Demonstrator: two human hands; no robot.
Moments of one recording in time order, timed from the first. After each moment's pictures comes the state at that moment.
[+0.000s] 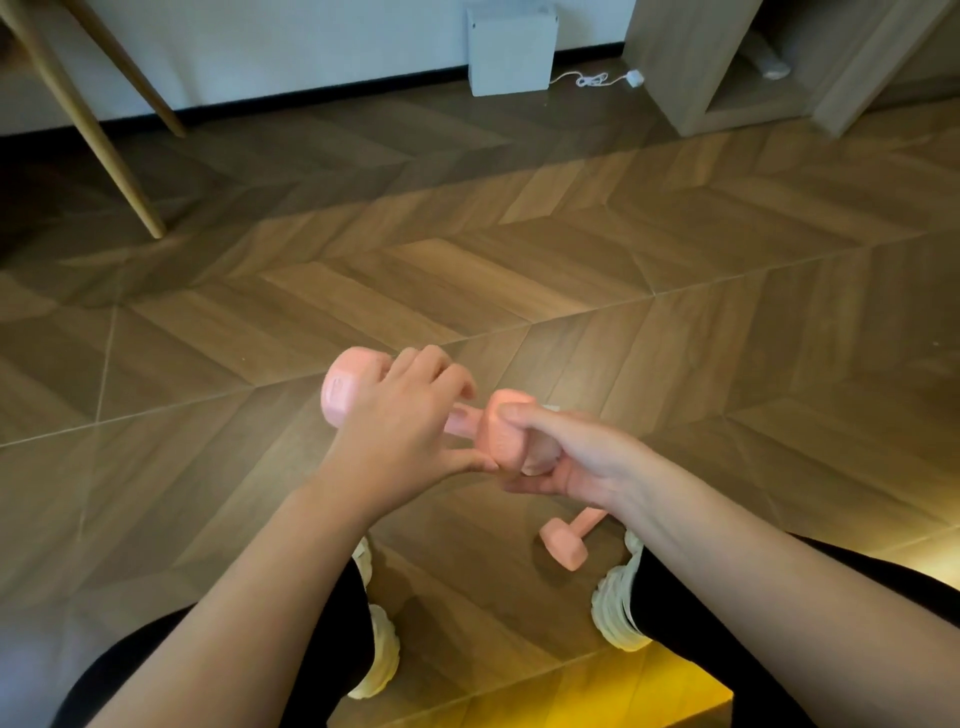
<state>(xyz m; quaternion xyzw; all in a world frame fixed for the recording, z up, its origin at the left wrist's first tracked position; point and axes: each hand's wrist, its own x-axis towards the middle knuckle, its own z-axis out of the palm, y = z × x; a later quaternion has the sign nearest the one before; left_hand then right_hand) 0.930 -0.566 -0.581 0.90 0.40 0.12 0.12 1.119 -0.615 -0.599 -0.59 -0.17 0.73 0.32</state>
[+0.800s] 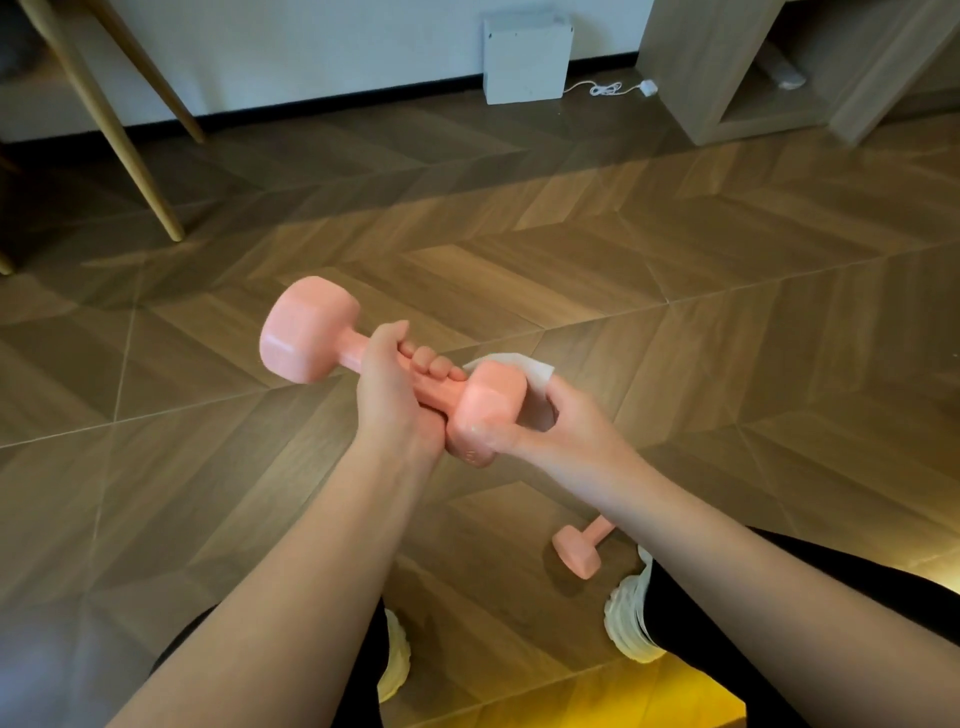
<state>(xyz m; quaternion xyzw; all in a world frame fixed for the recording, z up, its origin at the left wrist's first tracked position) 0.961 -0.545 -0.559 0.00 0.47 0.54 0.70 1.095 -0.617 -0.574 -0.55 -0.51 0.53 0.39</state>
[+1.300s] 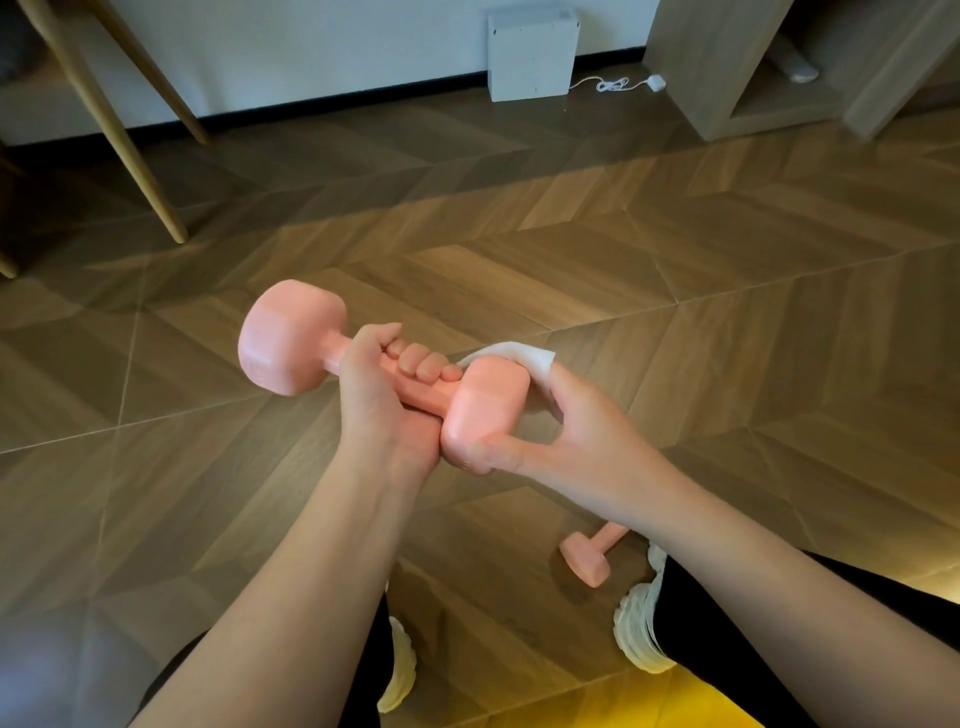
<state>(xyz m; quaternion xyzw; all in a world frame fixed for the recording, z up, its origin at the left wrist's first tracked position) 0.952 -0.540 -0.548 -0.01 0.41 0.56 0.72 1.098 -0.609 -0.556 -0.56 -0.64 0.43 0.32</state>
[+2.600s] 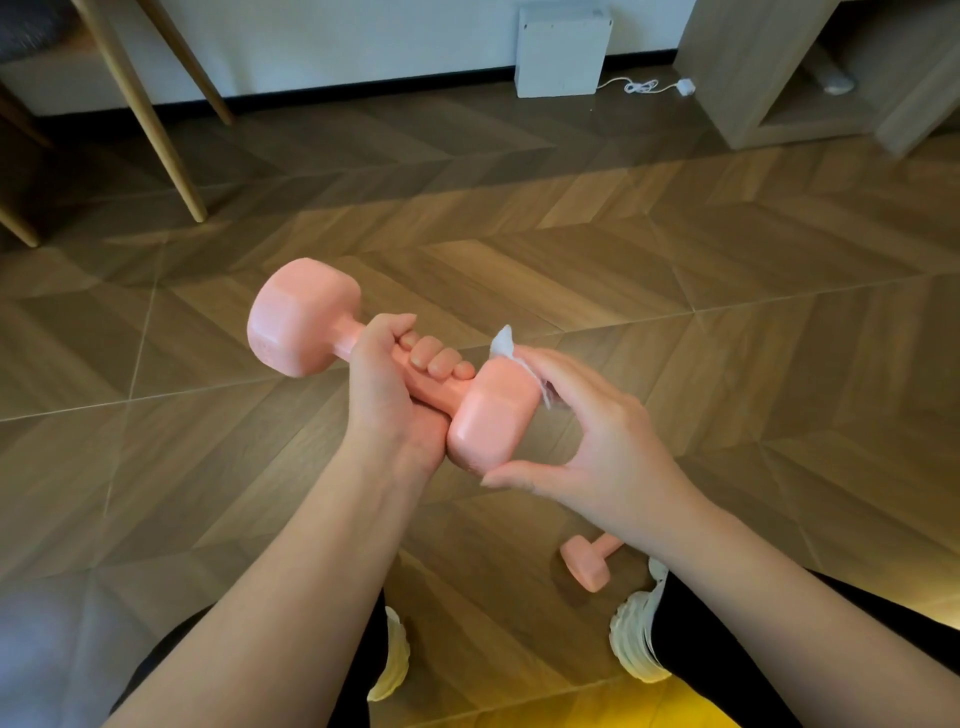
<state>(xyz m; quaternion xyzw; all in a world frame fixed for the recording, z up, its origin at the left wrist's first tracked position) 0.947 -0.542 -0.546 0.00 0.41 0.56 0.72 1.101 -0.616 -0.570 -0.51 -0.72 0.30 0.38</state>
